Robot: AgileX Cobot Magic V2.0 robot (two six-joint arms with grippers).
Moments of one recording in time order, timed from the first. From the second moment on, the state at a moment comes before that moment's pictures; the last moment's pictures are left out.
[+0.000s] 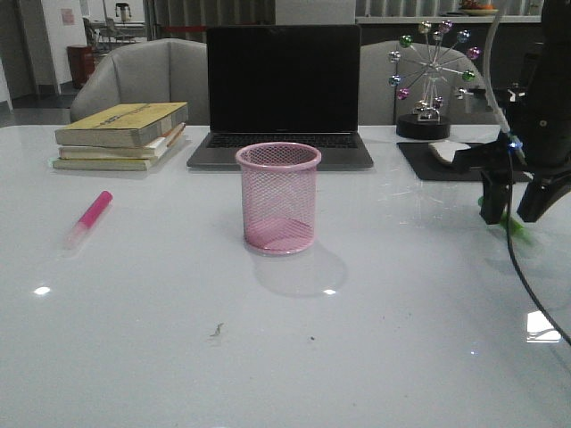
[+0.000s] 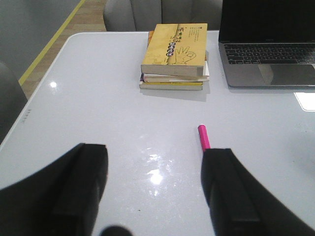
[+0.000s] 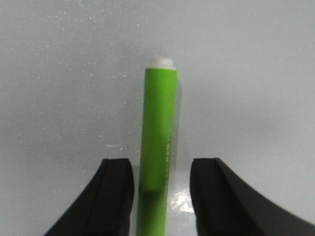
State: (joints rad) left arm 0.00 0.82 -0.71 -0.05 0.33 0.07; right arm 0.00 2.13 -1.58 0.04 0.76 -0.01
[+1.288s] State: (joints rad) left arm 0.00 0.82 -0.71 -0.05 0.33 0.07; right arm 0.06 1.92 -1.58 0.07 0.63 -0.01
